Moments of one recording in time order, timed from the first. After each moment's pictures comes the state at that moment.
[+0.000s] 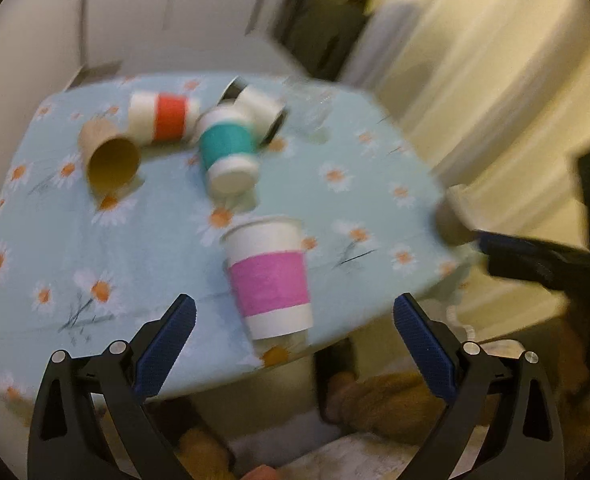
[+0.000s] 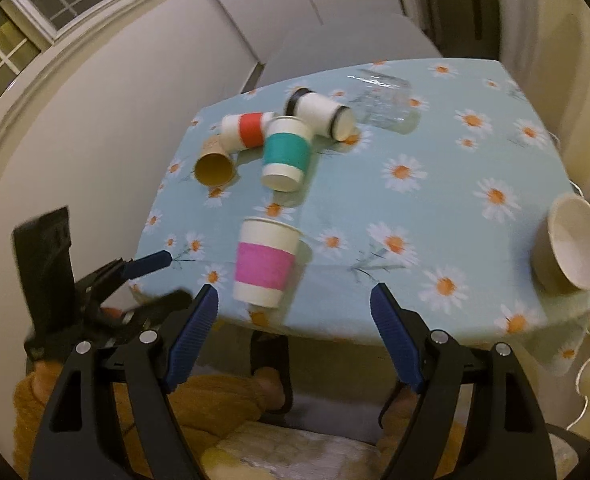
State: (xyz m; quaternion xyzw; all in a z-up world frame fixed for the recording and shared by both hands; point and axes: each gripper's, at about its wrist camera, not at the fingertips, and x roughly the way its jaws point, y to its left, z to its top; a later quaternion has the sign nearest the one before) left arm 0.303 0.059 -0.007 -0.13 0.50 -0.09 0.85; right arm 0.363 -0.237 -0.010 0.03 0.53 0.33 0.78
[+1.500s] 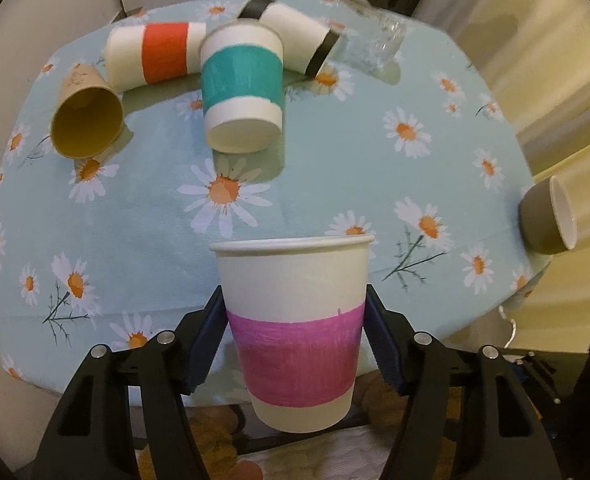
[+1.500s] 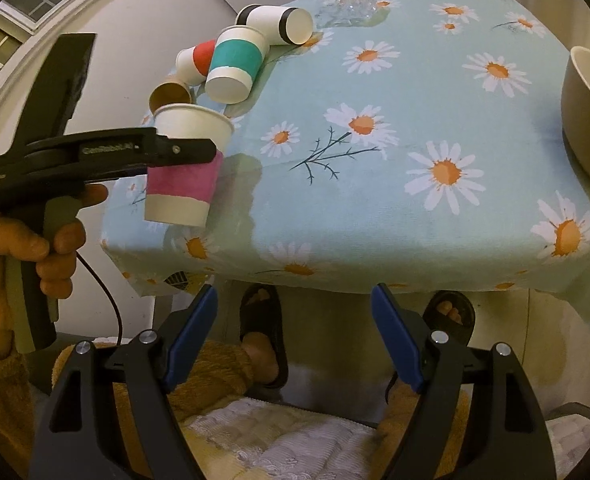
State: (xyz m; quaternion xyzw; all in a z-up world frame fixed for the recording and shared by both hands) left arm 0.373 0.022 -0.059 -0.11 0.60 0.01 0.79; right arm 0.350 -0.262 -0.111 0.06 0.57 0.35 0.74
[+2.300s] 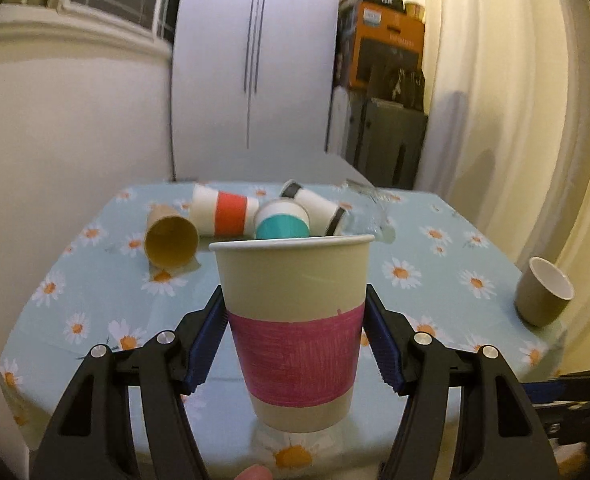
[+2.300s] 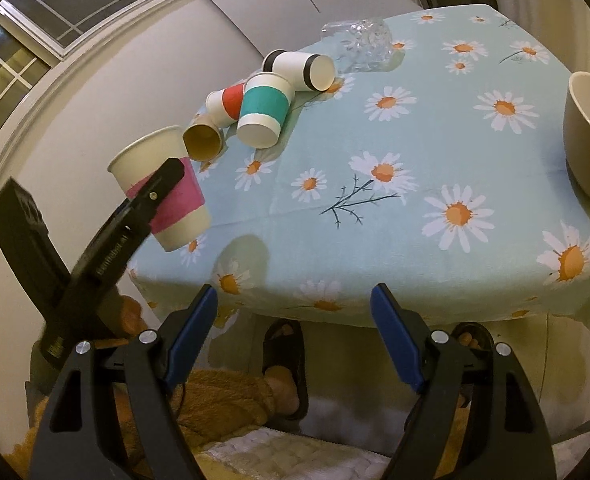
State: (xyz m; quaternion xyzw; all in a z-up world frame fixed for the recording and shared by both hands) left arm 0.279 -0.003 -0.038 -0.05 0.24 0.10 0.96; right arm 0.352 -0.269 -0.097 0.10 0.52 0.37 0.77
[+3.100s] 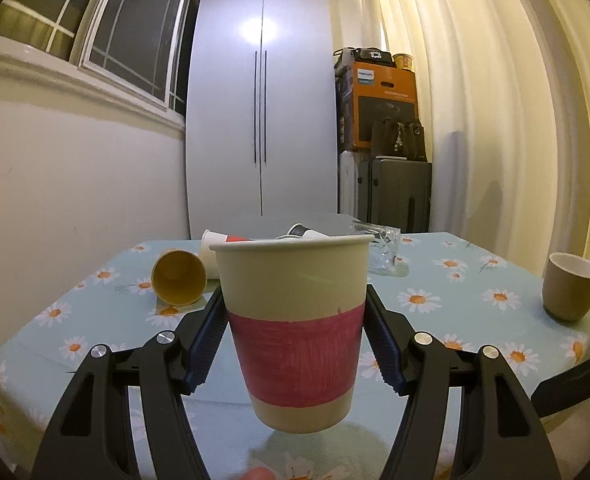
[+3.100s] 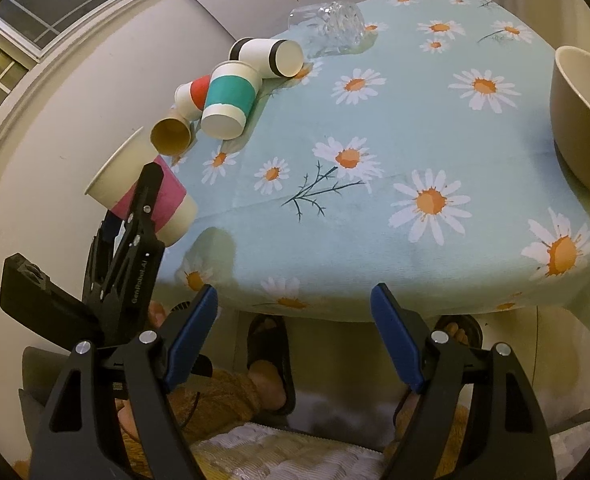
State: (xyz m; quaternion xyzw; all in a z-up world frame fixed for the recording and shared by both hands) left arm 0.265 -0.022 -0.084 0.00 0.11 0.13 0.99; right arm 0.361 -0.272 -0.112 0.09 0.54 0.34 0.76
